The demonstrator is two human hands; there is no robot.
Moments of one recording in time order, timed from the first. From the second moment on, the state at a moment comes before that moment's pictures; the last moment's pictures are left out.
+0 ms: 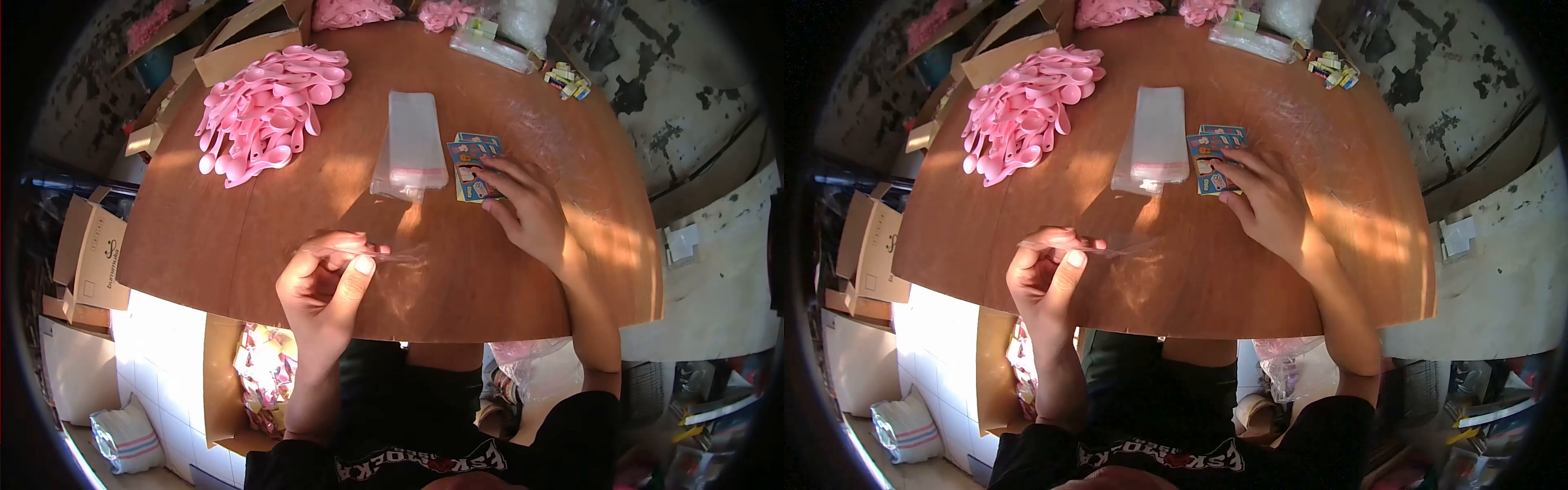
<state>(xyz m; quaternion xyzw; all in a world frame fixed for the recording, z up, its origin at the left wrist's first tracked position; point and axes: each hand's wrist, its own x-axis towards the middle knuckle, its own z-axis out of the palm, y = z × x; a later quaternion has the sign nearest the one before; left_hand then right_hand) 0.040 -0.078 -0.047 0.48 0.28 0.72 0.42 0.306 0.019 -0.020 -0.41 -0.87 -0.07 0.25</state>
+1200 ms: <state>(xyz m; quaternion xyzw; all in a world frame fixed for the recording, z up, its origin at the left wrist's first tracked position) 0.037 -0.072 -0.035 0.56 0.39 0.54 0.49 0.260 -0.033 0.018 -0.34 -0.71 0.25 0.57</state>
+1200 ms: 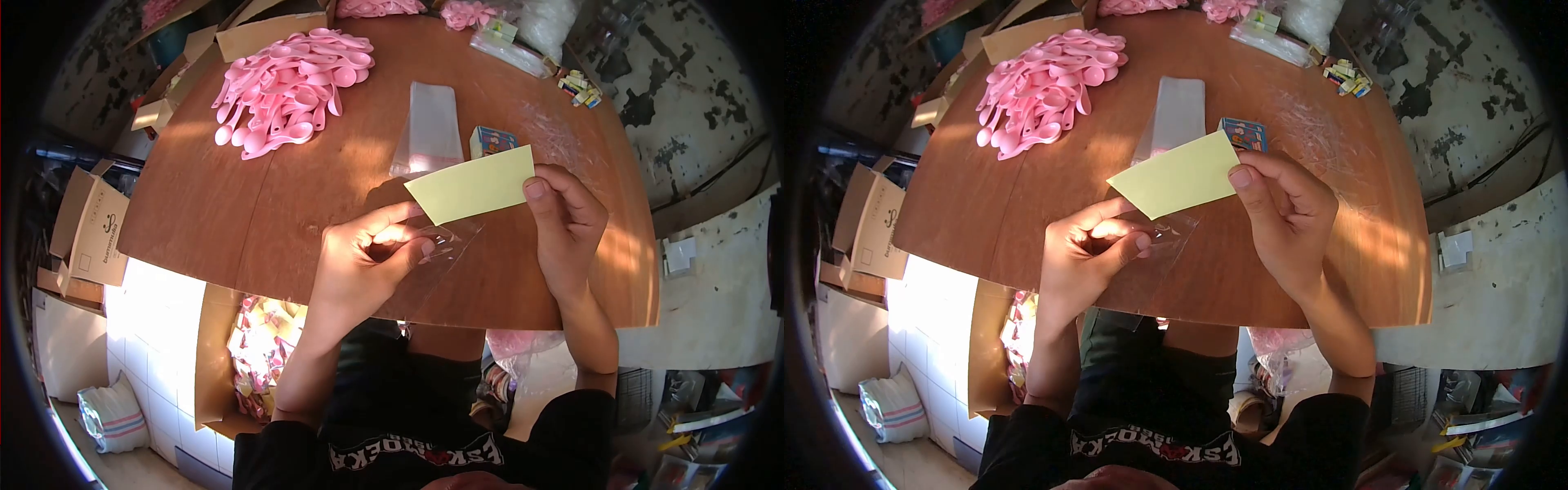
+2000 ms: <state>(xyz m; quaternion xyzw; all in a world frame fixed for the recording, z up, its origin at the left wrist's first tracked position) 0.056 -0.093 -0.032 0.60 0.39 0.54 0.45 0.250 -0.040 0.032 -0.28 -0.85 0.40 0.21</state>
